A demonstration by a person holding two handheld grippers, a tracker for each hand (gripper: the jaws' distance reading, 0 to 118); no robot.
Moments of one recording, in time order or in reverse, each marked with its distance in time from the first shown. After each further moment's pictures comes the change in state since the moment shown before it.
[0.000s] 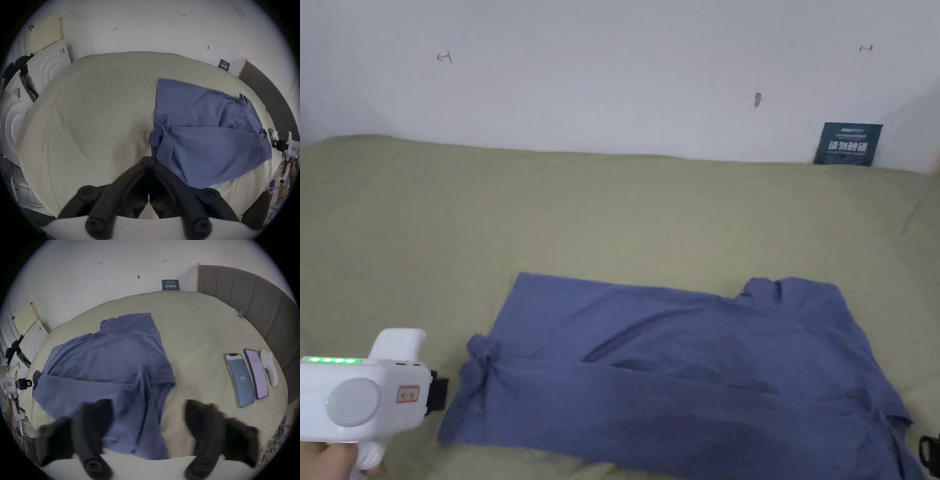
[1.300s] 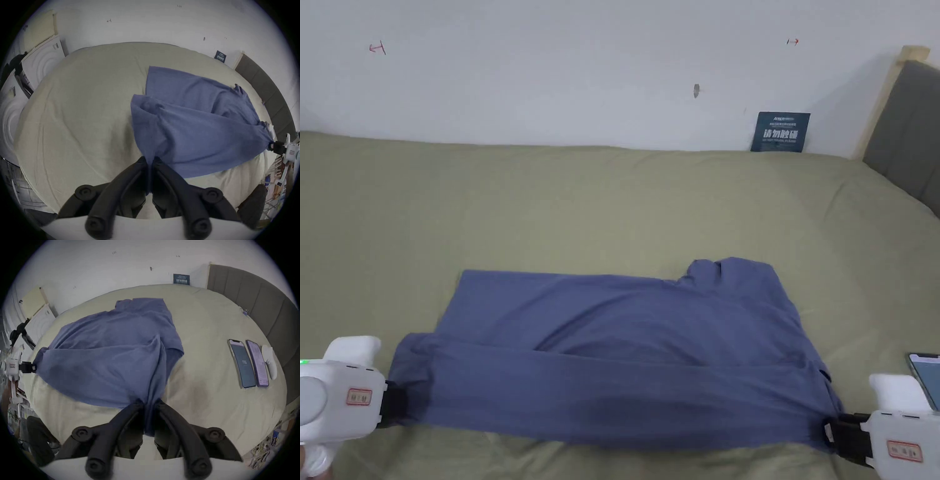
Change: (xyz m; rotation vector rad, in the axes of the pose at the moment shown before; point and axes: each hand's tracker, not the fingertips) left arm 0.003 -0.002 0.004 -0.096 -0.051 -0.011; right arm 0.001 -0.017 0.021 -0.107 0.157 0.062
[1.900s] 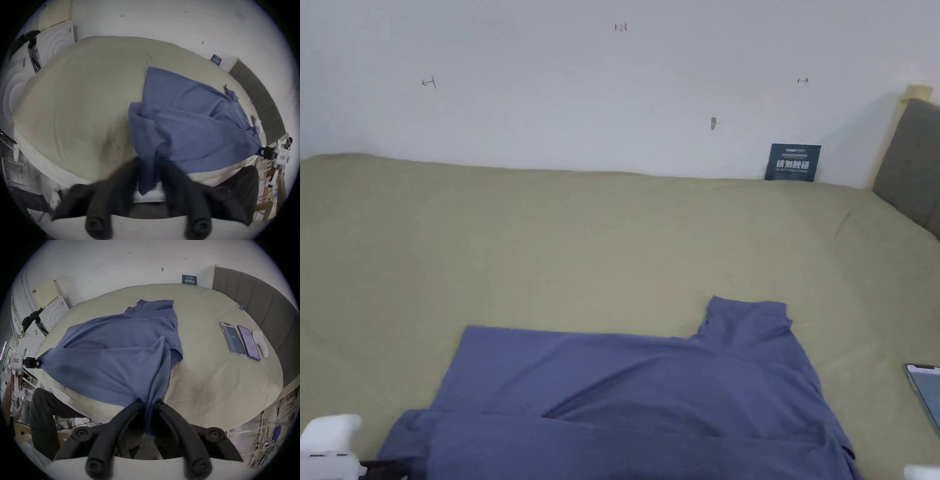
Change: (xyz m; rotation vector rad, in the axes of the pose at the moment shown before) left arm -0.026 -0.126 0.071 0.008 -0.124 0.091; right arm -0.008 -0.102 0.064 -0.038 0.071 0.026
